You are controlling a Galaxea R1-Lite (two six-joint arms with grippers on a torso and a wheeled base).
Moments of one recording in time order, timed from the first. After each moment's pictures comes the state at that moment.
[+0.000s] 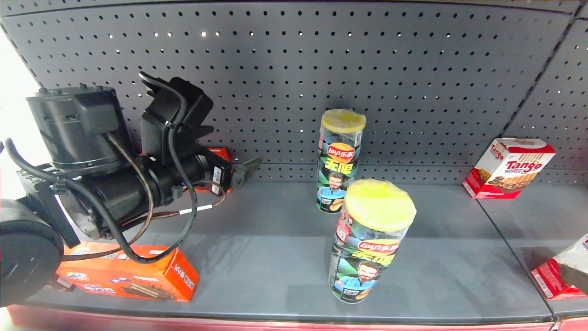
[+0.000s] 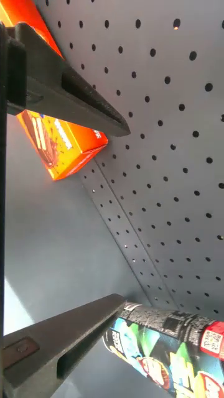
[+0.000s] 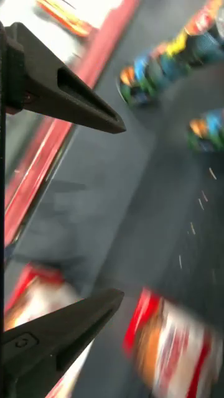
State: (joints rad) left arm -0.46 1.57 -0.86 -0.65 0.03 0.29; right arm 0.30 0.77 -0.56 0.00 0.11 -0.19
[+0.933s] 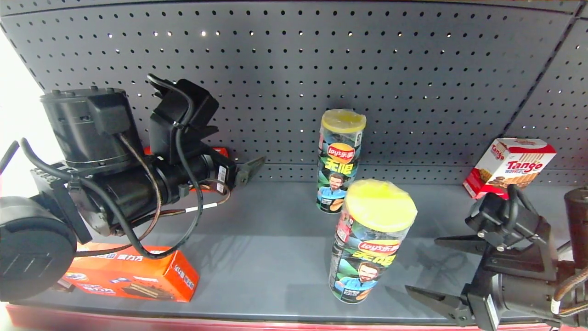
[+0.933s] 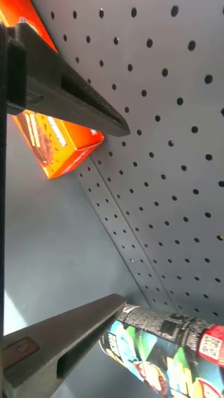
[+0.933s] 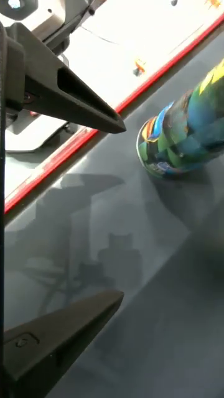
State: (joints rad) left arm -0.45 1.60 -0.88 -0.67 0.03 0.29; right arm 0.63 1.29 -0.59 -0.21 0.04 -0.20
